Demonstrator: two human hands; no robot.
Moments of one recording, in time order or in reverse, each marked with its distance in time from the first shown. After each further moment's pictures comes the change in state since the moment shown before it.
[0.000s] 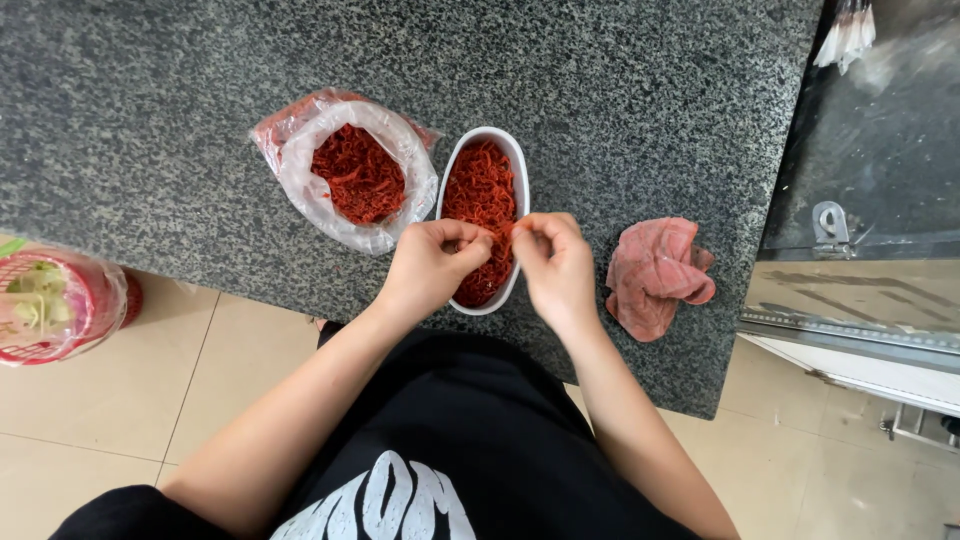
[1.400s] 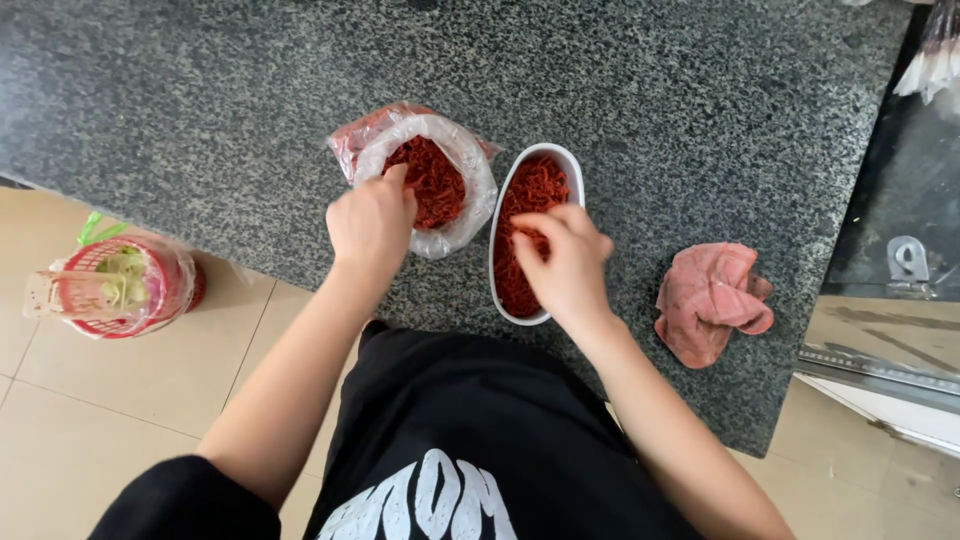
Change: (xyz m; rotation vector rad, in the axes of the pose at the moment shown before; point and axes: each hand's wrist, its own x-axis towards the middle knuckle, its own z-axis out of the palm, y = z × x) left_hand 0.015 0.019 -0.109 1.255 0.486 0.154; right_hand 0.014 -0.034 0.037 -0.521 -0.062 -0.369
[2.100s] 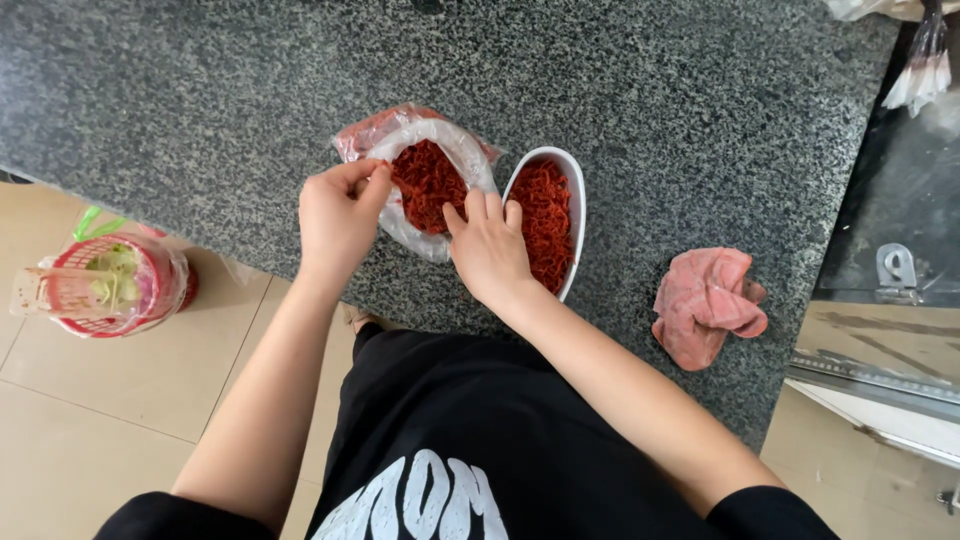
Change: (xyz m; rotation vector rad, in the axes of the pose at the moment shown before) left_hand -0.004 -0.028 -0.026 -0.785 0.081 -0.269; right_hand 0.024 -0.033 0.080 -0.563 -0.275 -0.338
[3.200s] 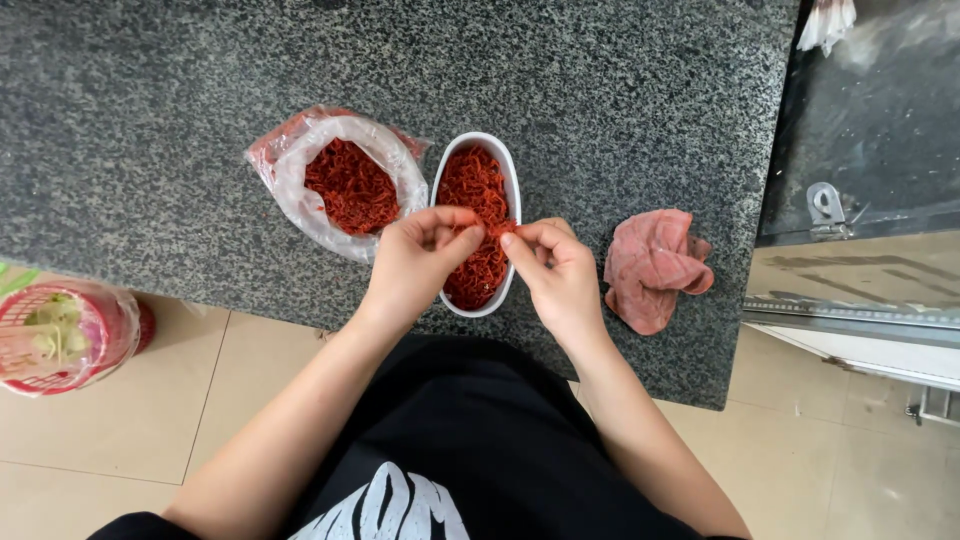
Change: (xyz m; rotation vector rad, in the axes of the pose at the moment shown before) left_hand -0.072 0.067 0.094 -0.618 -0.560 -0.311; right_hand -0.106 0.074 -0.059 1.241 0.322 0.677
